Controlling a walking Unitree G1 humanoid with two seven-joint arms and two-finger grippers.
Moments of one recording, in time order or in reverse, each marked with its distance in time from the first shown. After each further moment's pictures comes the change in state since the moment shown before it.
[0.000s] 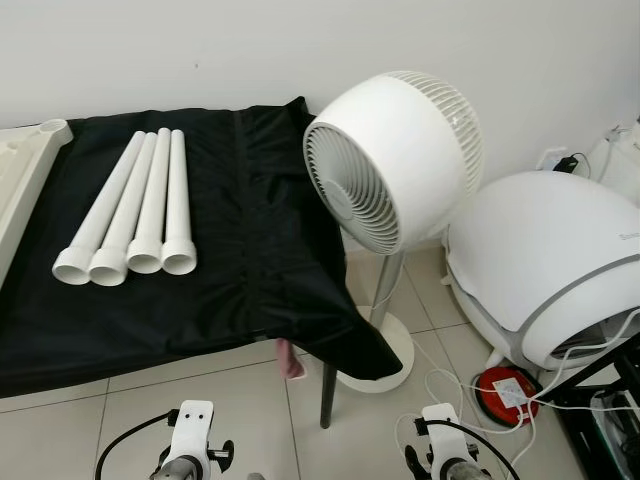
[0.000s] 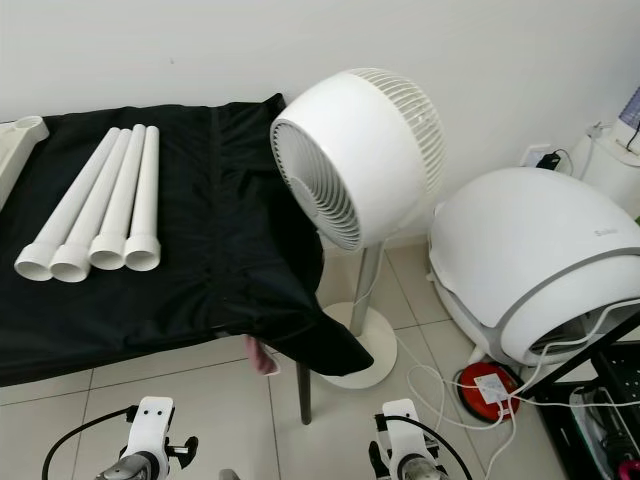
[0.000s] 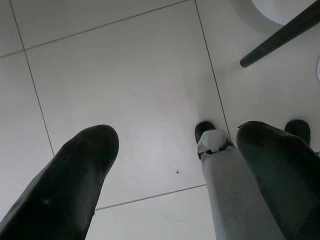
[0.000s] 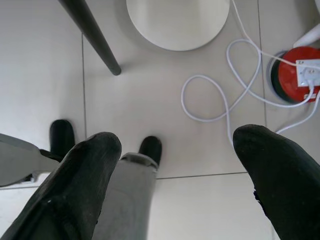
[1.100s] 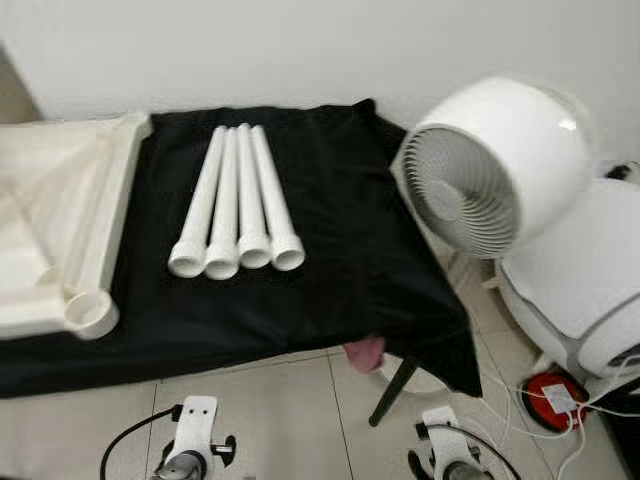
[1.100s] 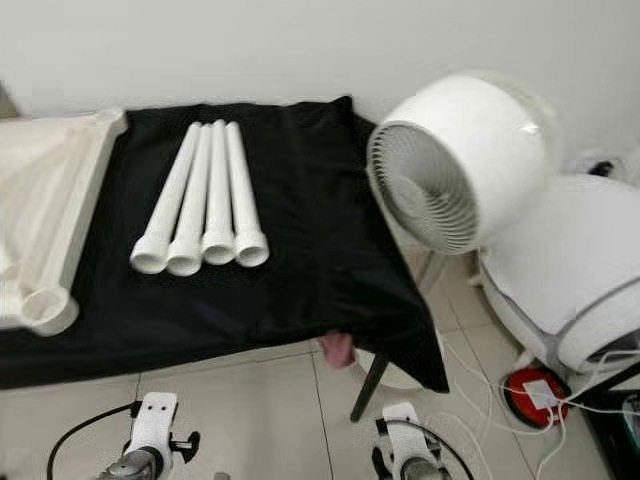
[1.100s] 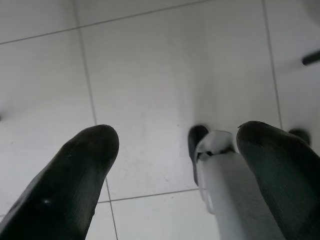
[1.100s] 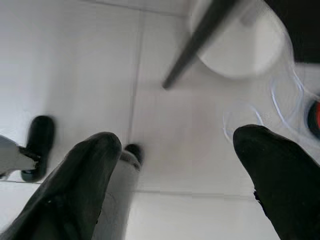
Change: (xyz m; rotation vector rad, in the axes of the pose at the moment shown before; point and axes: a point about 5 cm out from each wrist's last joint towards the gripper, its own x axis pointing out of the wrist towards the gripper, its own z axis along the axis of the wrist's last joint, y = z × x) left arm 0.001 0.003 0.003 -0.001 -0.005 0.038; right arm 0.003 0.001 0.009 -0.078 -0.007 0.031
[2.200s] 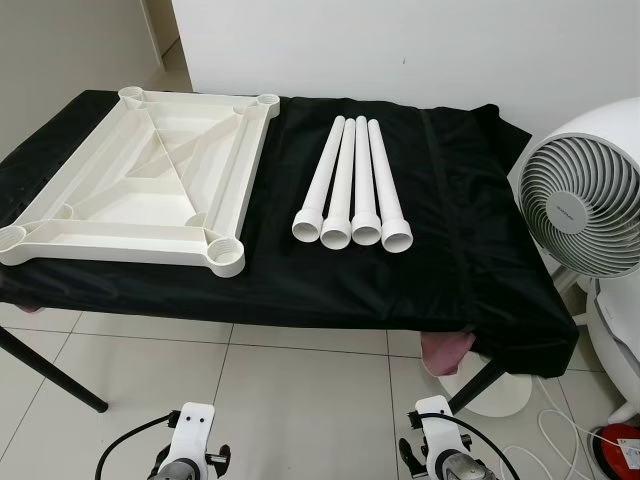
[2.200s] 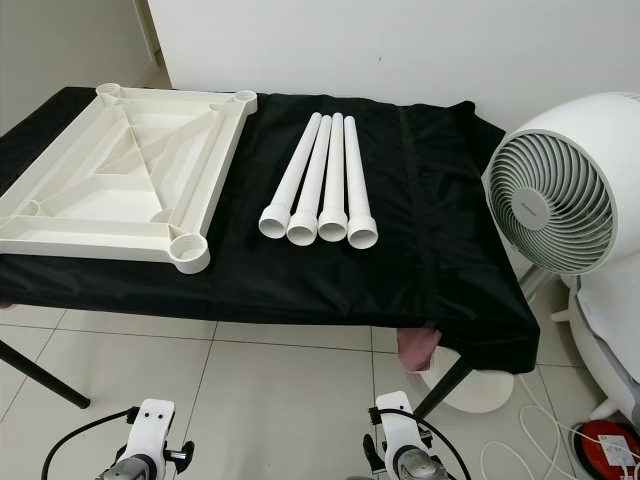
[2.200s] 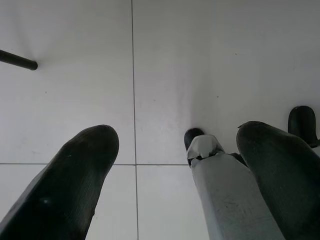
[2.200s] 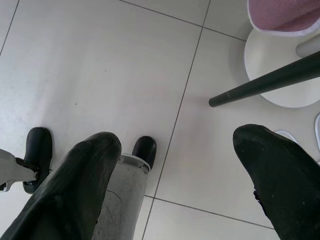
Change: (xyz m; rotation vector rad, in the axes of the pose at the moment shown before) left arm -0.001 -0.003 -0.006 0.069 0.011 -0.024; right arm 0.000 -0.003 0.001 0.044 -0.014 -0.006
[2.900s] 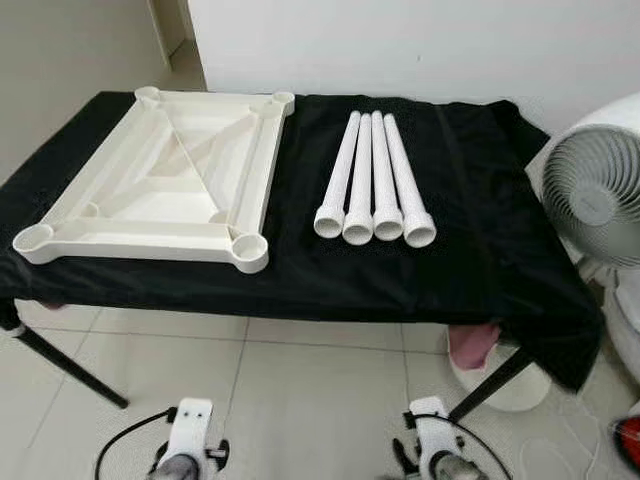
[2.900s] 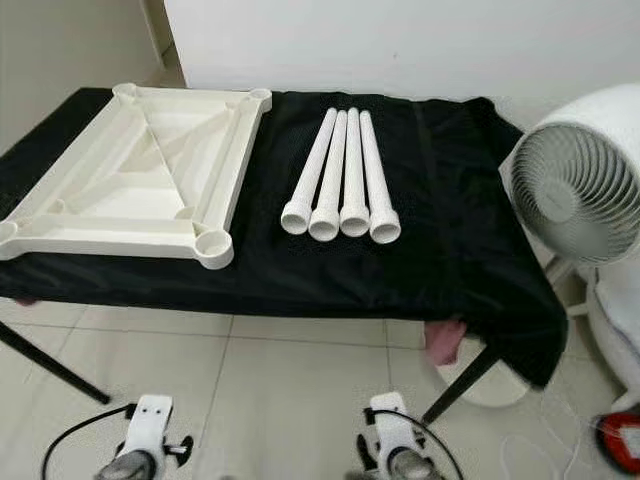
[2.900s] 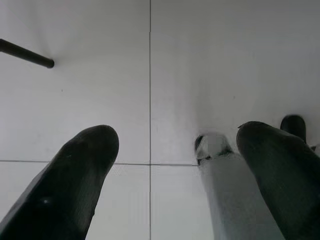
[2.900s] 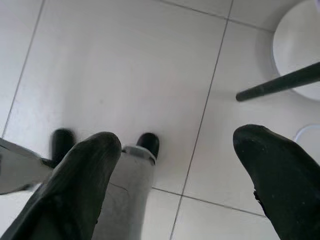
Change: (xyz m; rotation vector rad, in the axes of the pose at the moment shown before) left arm 0.002 -0.007 0.007 -0.026 -0.018 -0.015; right arm -0.001 0.003 -0.004 0.026 0.007 0.001
